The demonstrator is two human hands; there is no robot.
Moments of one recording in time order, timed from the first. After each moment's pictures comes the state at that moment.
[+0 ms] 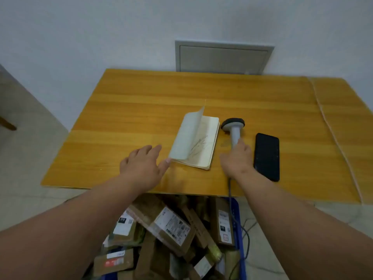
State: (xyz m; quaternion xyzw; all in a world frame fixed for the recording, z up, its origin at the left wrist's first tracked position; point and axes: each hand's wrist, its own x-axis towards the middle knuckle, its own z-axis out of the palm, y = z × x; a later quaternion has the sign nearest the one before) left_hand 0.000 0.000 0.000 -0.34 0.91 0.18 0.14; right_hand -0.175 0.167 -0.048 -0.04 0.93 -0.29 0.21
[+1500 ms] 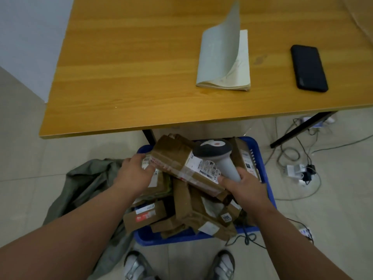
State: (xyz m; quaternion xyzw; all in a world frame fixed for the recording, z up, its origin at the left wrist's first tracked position) left_hand 0.174 -0.054 -0.181 -0.41 0.82 0.37 0.14; right_hand 0.086 0.204 -0.167 0.05 0.82 -0.46 0.33
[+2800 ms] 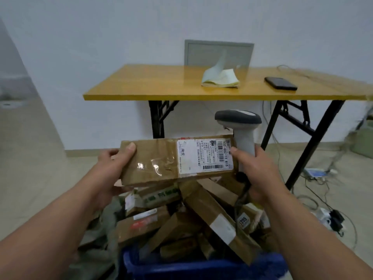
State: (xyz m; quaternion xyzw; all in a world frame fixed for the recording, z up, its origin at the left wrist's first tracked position) left_hand 0.333 -0.036 -0.251 -0.32 0.64 0.68 -0.16; right_hand 0.179 0.238 -0.253 -0.11 0.69 -0.71 0.11
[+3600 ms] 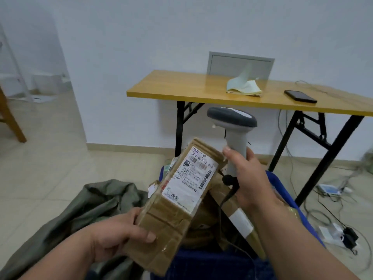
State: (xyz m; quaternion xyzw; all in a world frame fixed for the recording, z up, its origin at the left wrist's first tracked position) left_hand 0.457 -0.028 -0.335 -0.19 0.60 0.76 0.13; right_hand 0.276 0.184 -0.240 -0.17 0.63 -0.74 0.15
